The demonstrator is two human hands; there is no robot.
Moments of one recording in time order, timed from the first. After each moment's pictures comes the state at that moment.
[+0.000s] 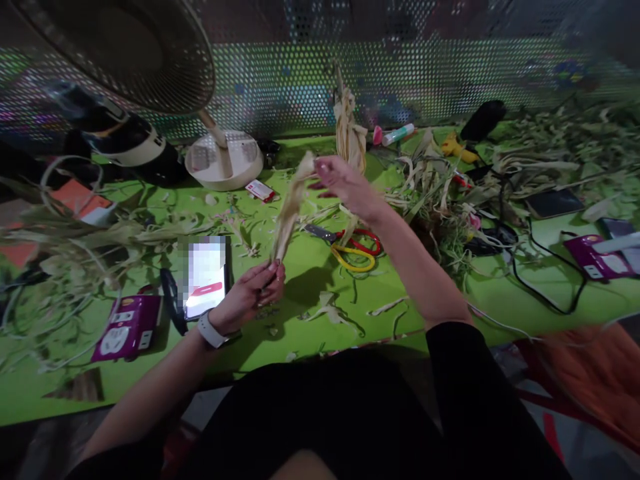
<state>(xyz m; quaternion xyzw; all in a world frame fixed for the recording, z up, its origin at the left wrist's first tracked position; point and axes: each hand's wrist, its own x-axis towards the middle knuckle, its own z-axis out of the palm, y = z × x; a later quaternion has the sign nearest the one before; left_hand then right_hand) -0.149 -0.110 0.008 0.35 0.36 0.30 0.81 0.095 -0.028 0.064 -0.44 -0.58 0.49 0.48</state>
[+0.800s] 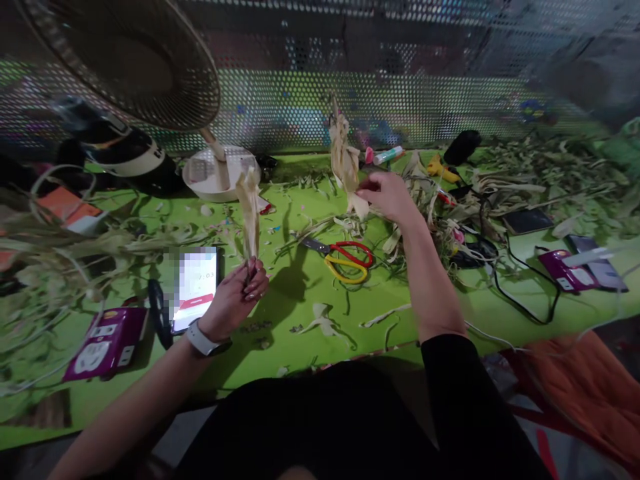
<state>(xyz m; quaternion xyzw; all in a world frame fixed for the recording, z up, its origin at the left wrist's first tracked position) -0.149 -0.095 0.000 0.26 0.37 0.44 0.77 0.180 -0.010 0.055 -0.63 -0.68 0.16 0.34</state>
